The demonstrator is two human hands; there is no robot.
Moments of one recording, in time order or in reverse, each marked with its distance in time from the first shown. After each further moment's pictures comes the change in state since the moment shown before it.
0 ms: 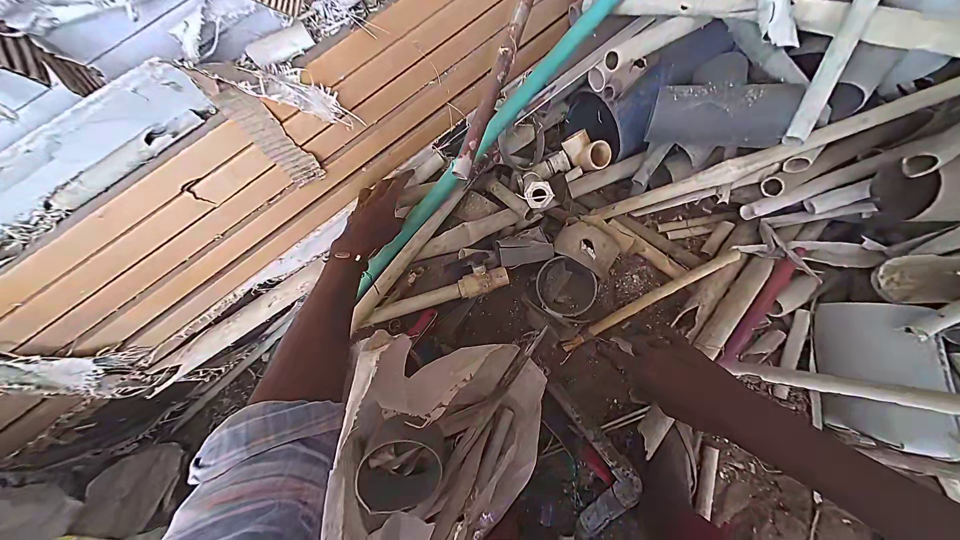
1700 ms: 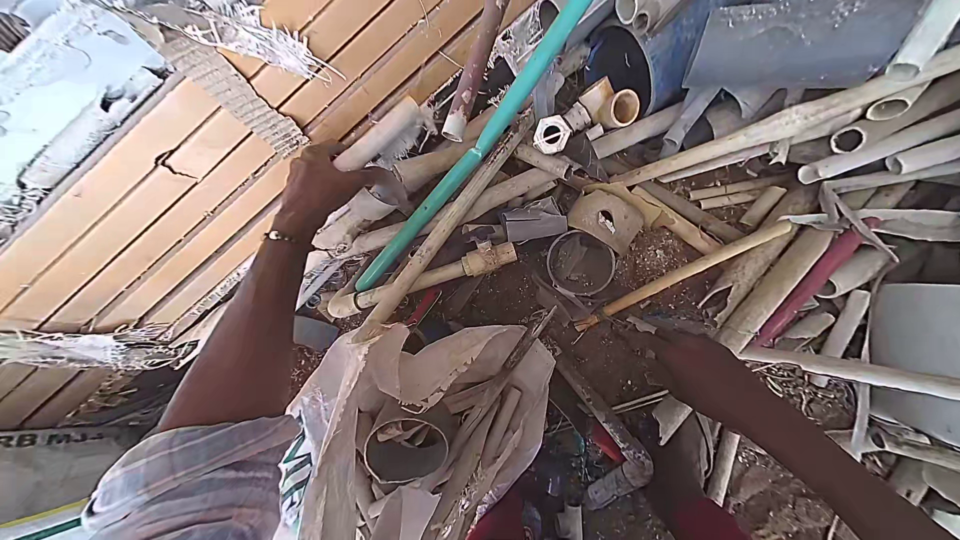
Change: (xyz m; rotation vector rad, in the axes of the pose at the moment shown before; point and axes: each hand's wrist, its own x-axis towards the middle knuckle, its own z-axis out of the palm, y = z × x) left_hand -0.028 0.011 -0.054 -0.166 0.078 -0.467; right_hand 0.018 0.011 0.034 0.251 0.079 0.146
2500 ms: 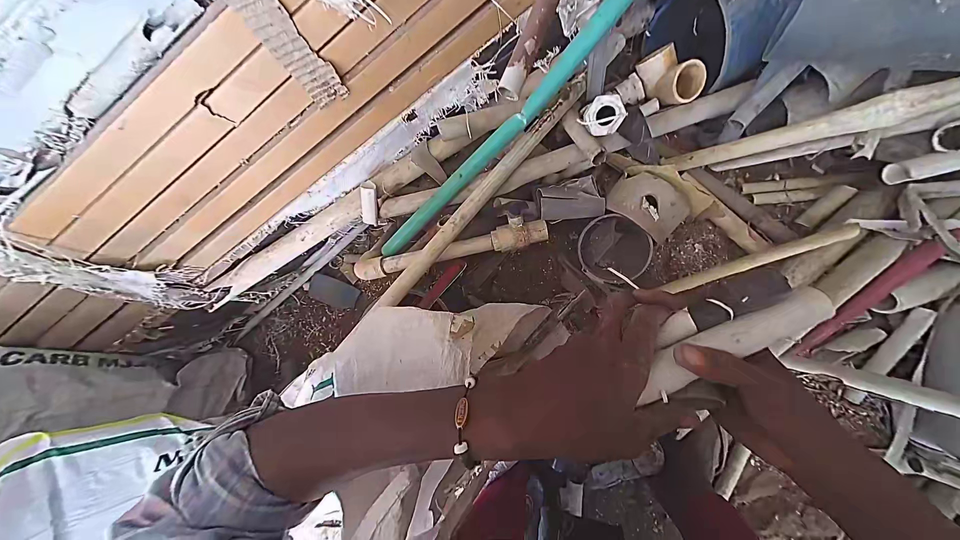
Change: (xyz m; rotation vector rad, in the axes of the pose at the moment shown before) left_hand -0.259 0.141 0.058 -0.296 -0.840 0.684; right_hand -0.042 -0.071 -0.030 1.796 0.316 -0.129
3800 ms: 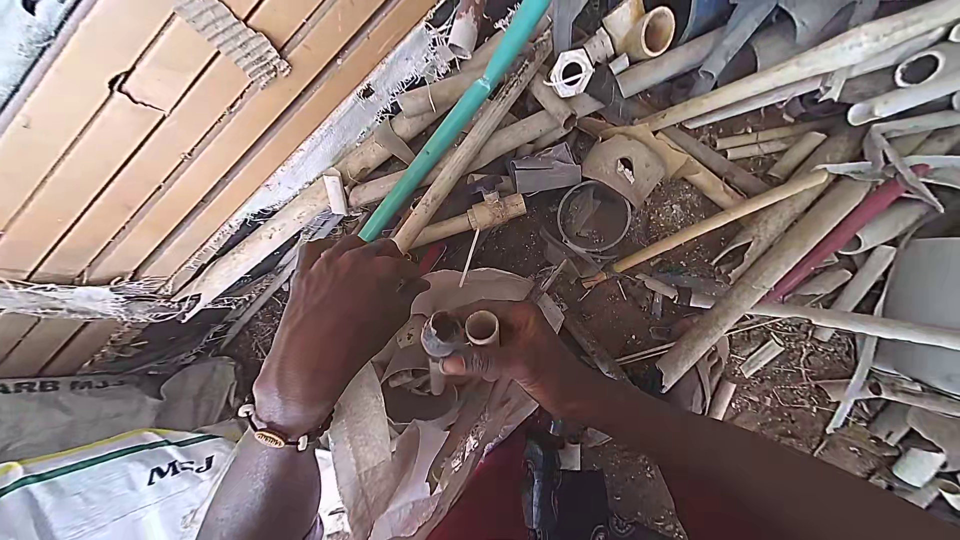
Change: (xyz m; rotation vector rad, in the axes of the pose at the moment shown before) left_hand -0.097 -0.093 -0.073 0.896 0.389 -0.336; right_hand 0.020 0.063 0.125 0.209 -0.540 -0.066
